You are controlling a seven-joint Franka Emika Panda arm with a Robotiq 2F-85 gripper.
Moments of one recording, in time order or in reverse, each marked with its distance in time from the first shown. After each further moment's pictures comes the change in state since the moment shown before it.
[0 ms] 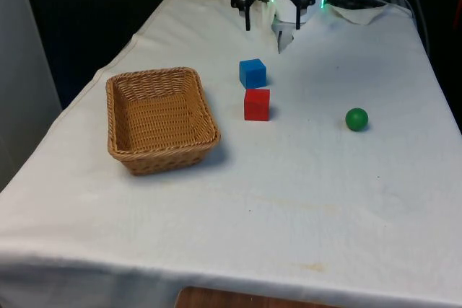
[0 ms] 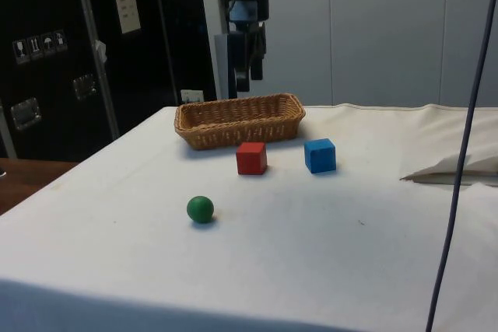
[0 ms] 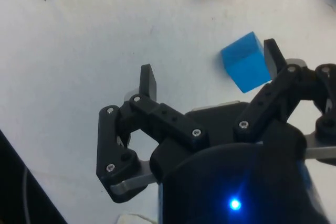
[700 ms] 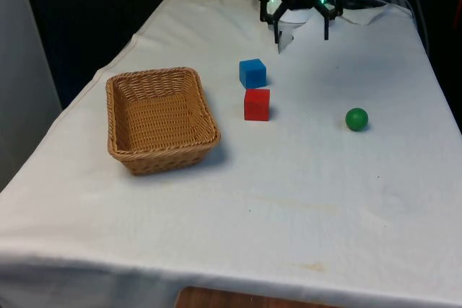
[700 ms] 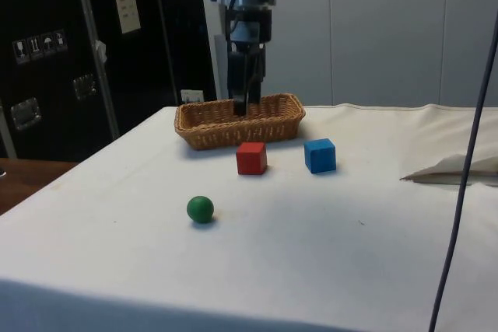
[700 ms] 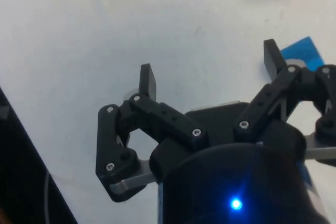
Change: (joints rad) arm 0.007 0.002 0.091 -0.095 0.091 0.140 0.009
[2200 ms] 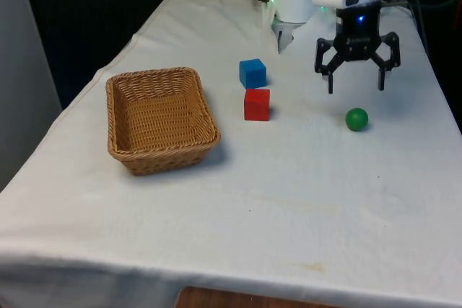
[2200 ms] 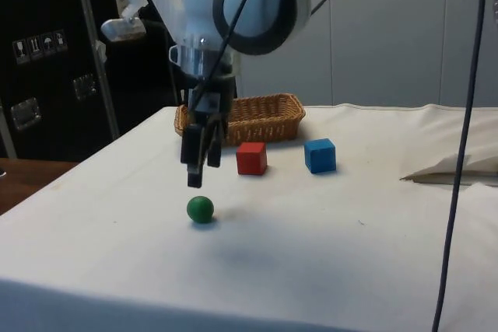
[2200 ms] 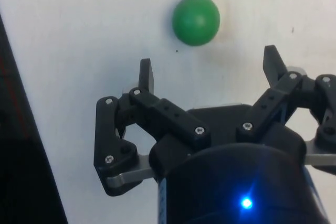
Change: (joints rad) arm 0.002 0.297 0.221 0.120 0.097 0.260 0.106
